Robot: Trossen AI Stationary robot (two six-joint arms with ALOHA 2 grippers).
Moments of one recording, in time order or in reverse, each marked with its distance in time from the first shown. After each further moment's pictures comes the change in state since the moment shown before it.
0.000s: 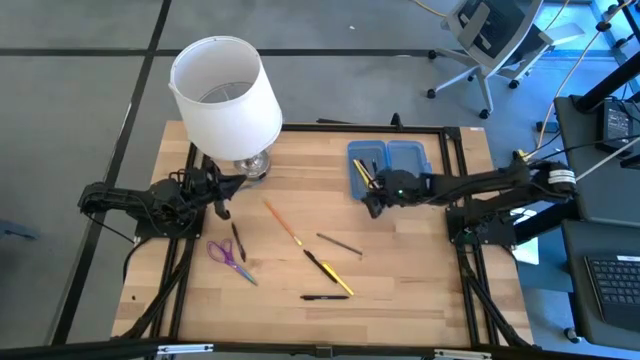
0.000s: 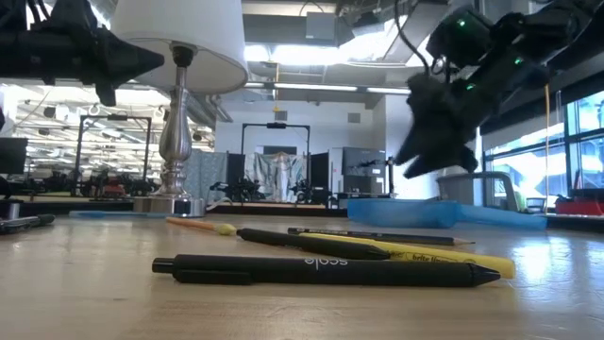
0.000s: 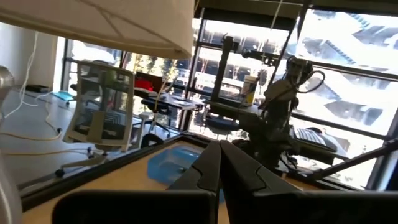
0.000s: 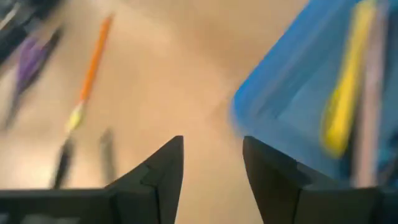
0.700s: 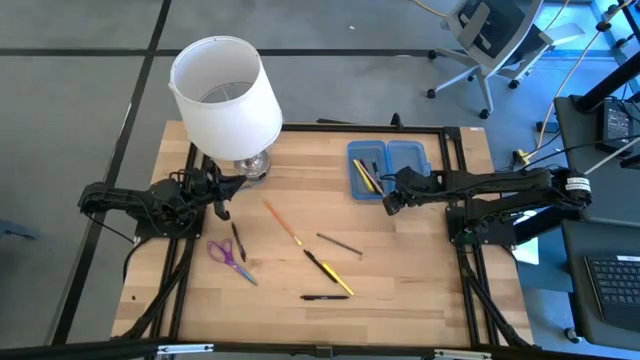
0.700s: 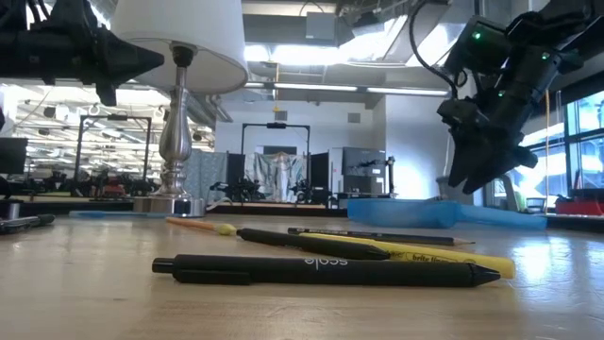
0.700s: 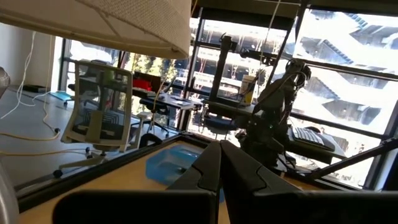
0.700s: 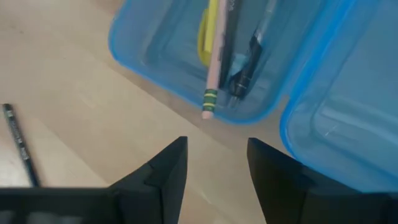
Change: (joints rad) left arm 0.000 0.000 0.000 0.000 0.007 0.000; right arm -0.047 -0.139 -0.002 -0.419 0.125 0.139
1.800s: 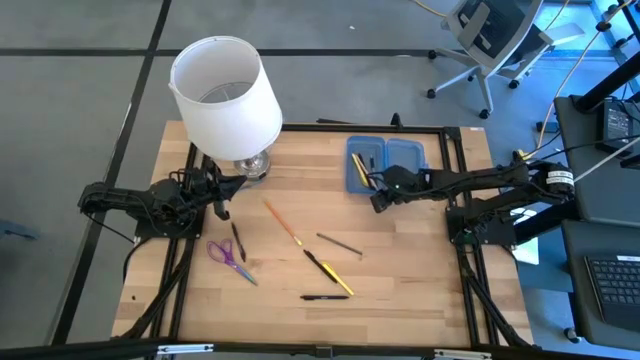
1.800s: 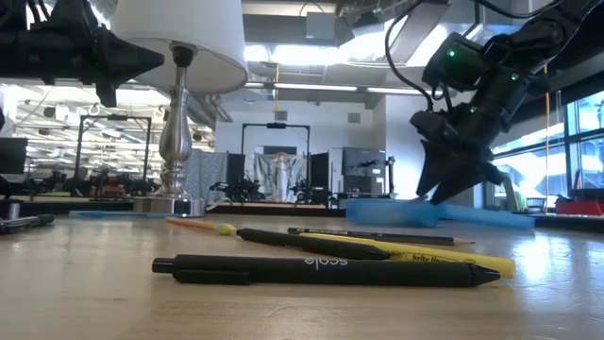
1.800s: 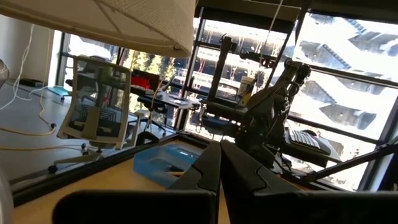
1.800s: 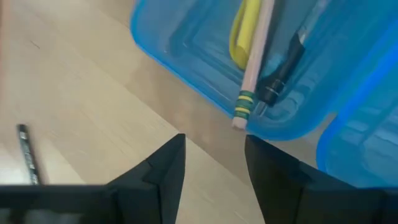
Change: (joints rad) left arm 0.000 0.000 0.000 0.000 0.001 -0.036; right arm -0.047 0.185 0.000 0.284 -0.064 -0.069
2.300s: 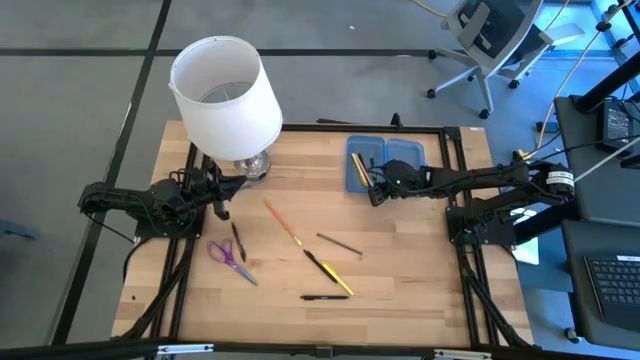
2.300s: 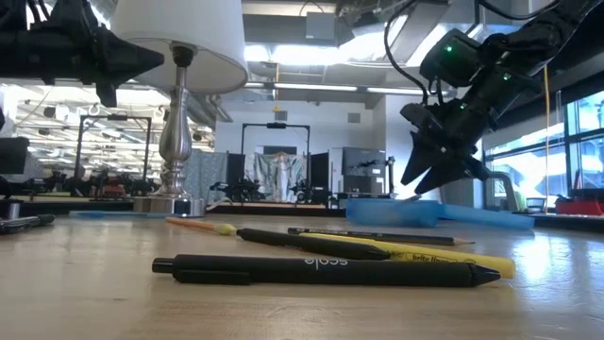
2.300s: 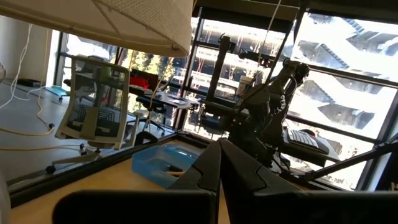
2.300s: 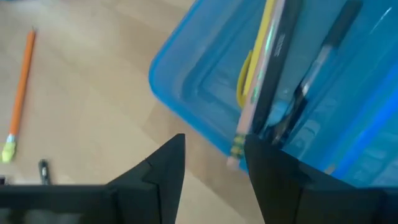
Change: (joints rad) left arm 0.000 0.000 0.000 0.000 0.006 0.000; right arm -0.038 0.000 0.000 0.105 0.037 -0.017
